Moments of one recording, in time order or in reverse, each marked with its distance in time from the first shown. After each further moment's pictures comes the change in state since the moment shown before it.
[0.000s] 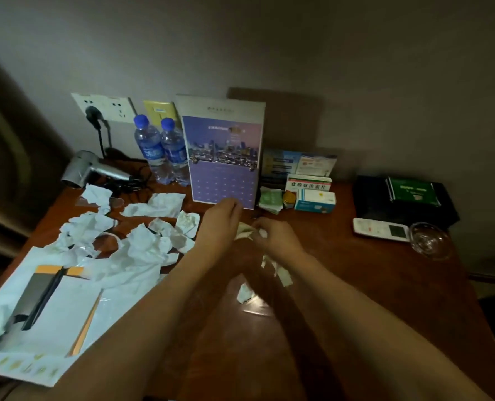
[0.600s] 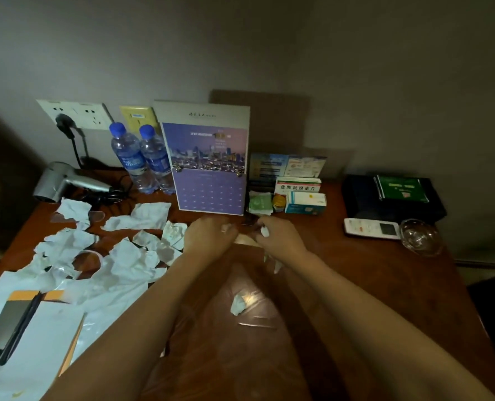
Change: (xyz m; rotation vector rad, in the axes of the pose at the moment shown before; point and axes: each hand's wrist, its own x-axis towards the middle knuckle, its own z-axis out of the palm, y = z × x) left_hand 0.020 -0.016 0.012 0.254 -0.159 -0.170; right_hand 0.021 0.015 -0.016 -0.107 0.027 0.073
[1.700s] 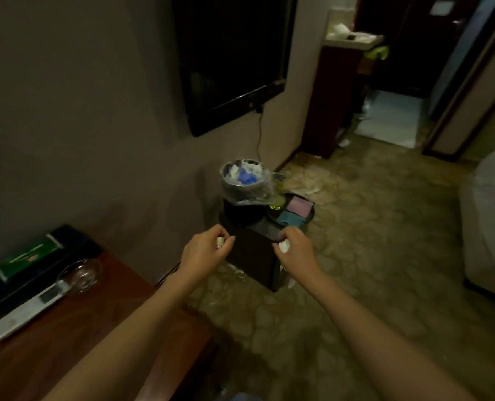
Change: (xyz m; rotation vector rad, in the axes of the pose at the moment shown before) left_hand -0.309 0.547 0.251 -0.220 -0.605 1.054; right_hand -0.548 0.400 -0.246 0.109 0.979 0.746
